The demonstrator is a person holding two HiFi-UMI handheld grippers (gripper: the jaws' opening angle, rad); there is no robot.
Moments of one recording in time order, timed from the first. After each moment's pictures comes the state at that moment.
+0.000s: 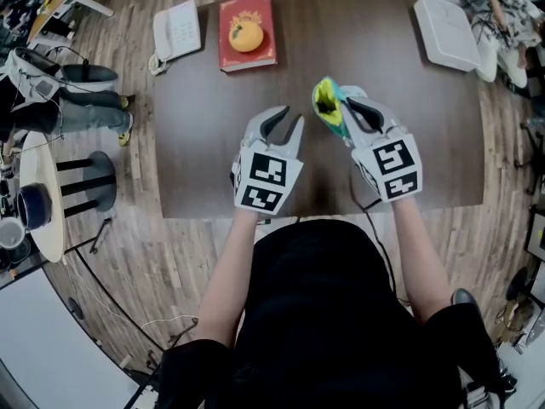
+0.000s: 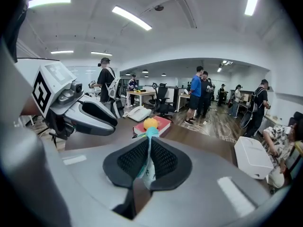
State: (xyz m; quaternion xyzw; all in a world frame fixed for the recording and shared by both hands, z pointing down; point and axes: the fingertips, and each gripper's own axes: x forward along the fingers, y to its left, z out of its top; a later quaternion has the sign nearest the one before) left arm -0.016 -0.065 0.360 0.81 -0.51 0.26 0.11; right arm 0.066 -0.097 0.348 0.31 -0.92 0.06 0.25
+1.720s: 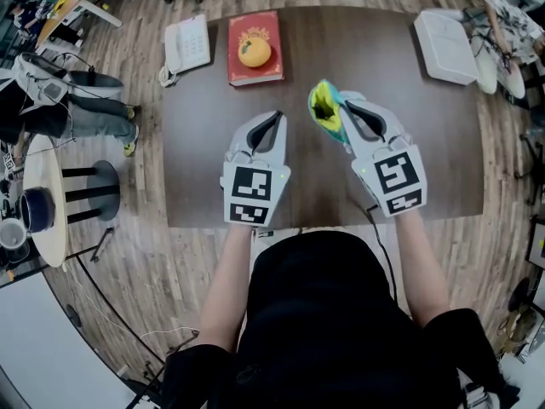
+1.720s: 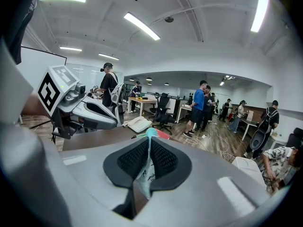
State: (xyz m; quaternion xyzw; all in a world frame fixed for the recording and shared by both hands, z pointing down) left arm -0.050 -0.067 0.300 0.79 -0.57 0.20 0.07; right arm 0.050 -0.093 0.284 0.31 -0.93 -0.01 0.22
